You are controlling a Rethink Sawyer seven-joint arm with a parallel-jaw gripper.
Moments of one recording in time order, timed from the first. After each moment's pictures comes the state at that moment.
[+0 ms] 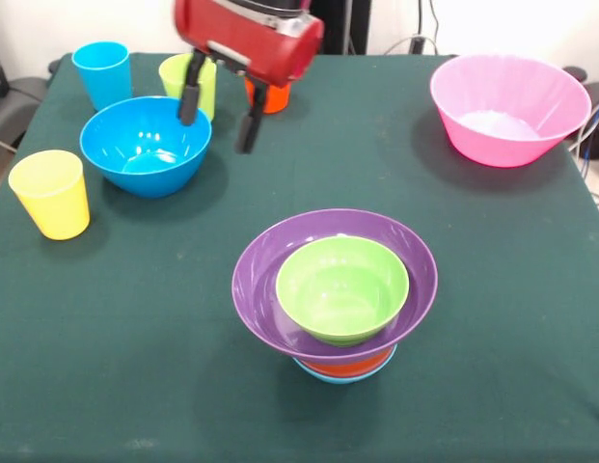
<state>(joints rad) -0.22 -0.61 -0.05 1.25 -0.31 0.73 2.20</state>
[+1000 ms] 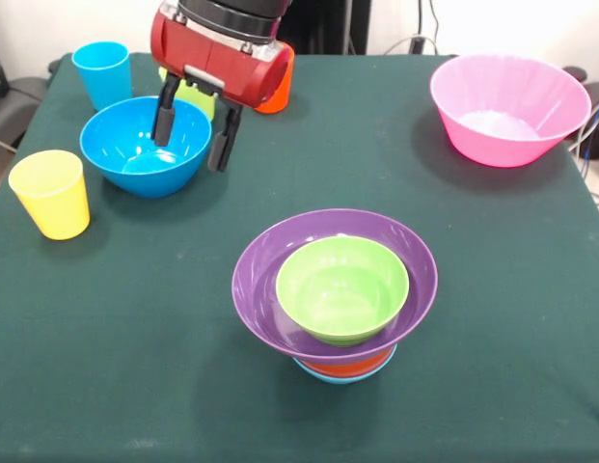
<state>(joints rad) -0.25 -0.61 -0.04 1.34 -0.42 0.55 2.20</state>
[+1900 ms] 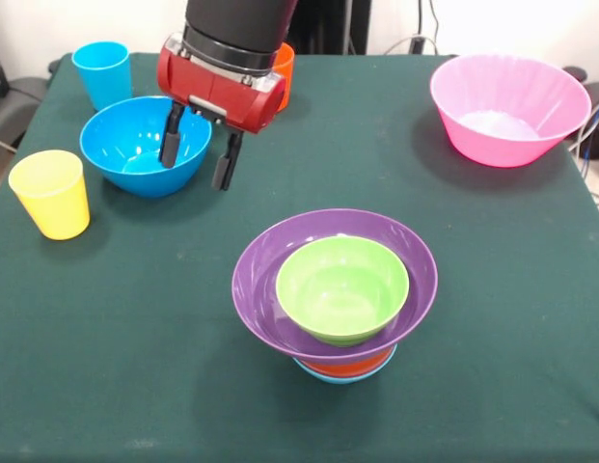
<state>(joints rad) -0.27 -0.56 -0.03 1.37 -0.44 0.49 2.20</state>
